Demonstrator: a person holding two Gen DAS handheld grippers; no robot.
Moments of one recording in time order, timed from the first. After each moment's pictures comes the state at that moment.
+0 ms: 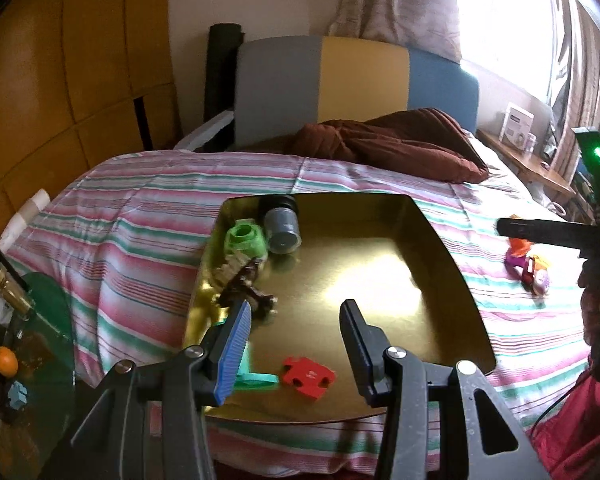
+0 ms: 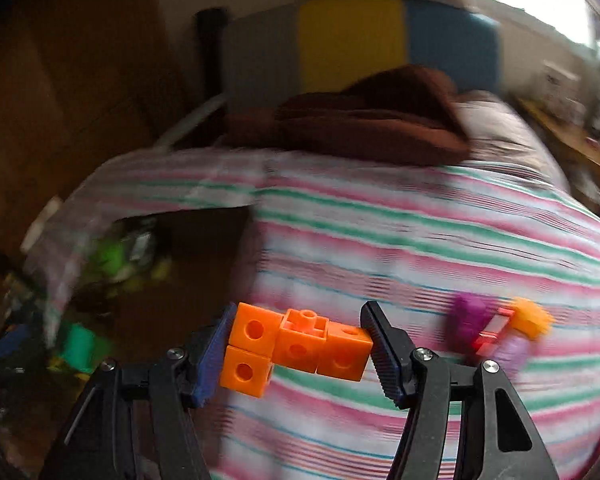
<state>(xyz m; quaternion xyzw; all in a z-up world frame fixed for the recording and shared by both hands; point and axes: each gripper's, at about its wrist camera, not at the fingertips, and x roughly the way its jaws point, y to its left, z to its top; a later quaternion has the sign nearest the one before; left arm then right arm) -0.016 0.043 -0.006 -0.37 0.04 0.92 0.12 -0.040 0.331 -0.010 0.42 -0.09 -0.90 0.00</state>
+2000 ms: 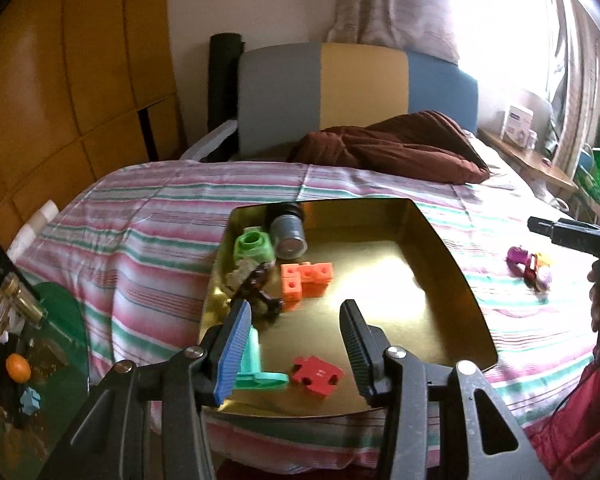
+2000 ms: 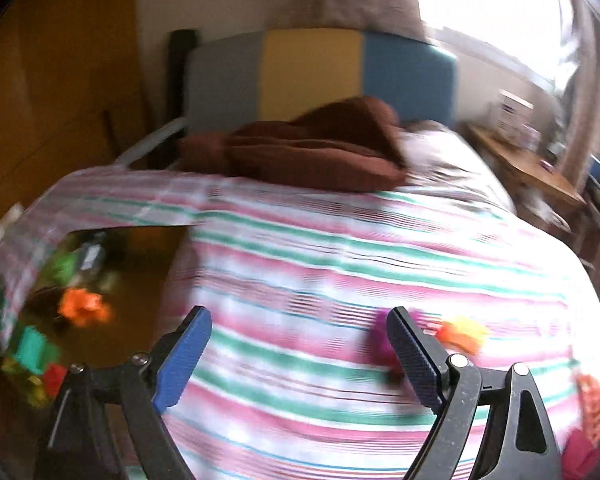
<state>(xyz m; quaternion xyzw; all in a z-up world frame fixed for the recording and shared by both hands) -0.004 0.048 0.003 -0.36 0.06 0.93 0.12 -0.002 0.387 -0.002 0.37 -0.04 -0.92 -0.12</state>
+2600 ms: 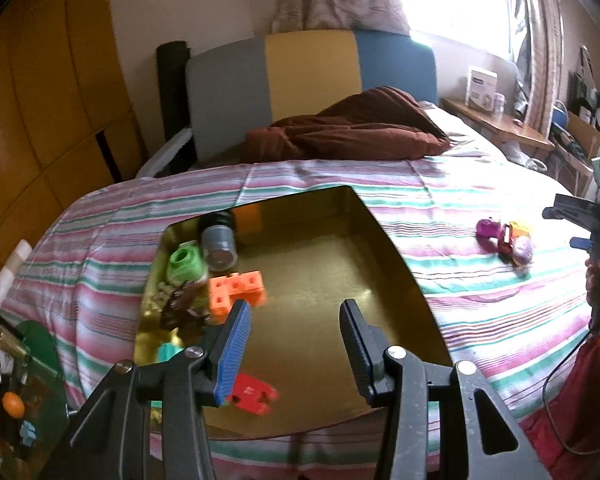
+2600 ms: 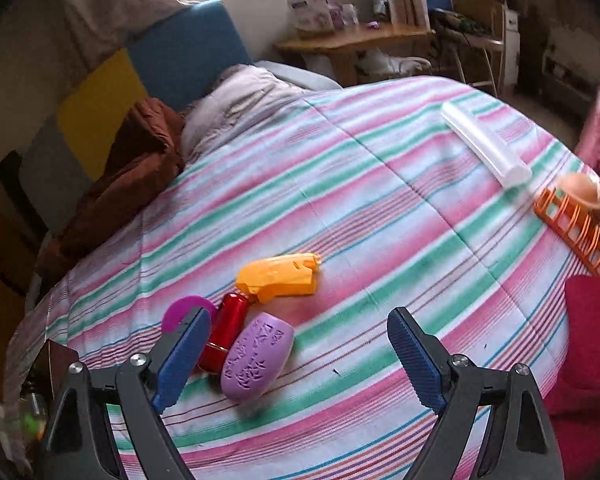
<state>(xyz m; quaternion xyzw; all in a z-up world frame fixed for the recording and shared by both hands) -0.004 0.125 -0.003 -0.36 0.12 0.91 0.17 0.055 0.555 -0.054 0.36 -0.31 -0.82 -0.32</state>
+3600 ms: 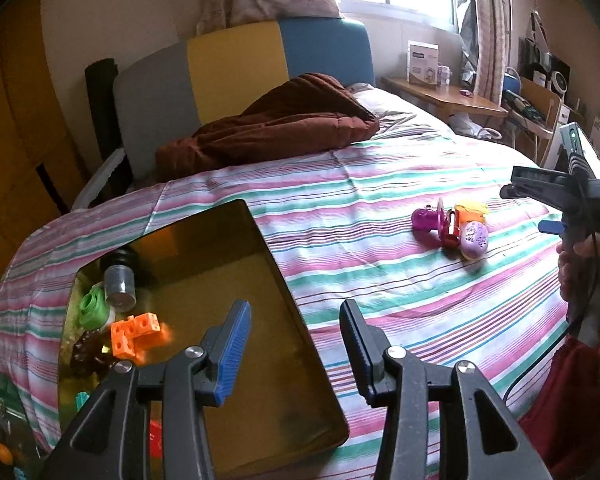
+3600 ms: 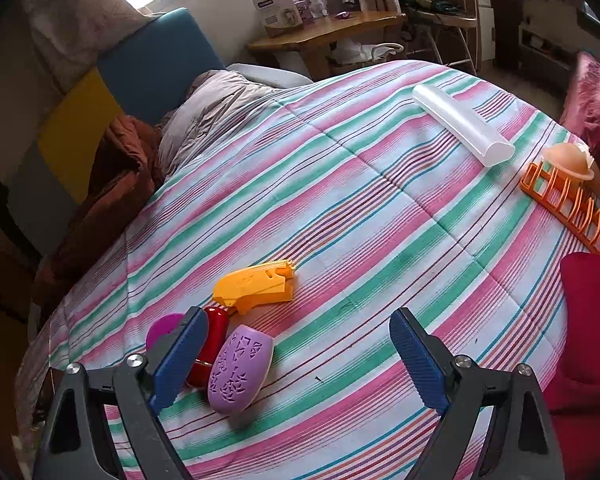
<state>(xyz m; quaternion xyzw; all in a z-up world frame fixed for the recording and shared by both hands) -0.009 0.224 -0.016 -0.37 0.16 0.88 0.25 0.068 0.568 -0.061 0.35 -0.35 -0.80 -0.34</state>
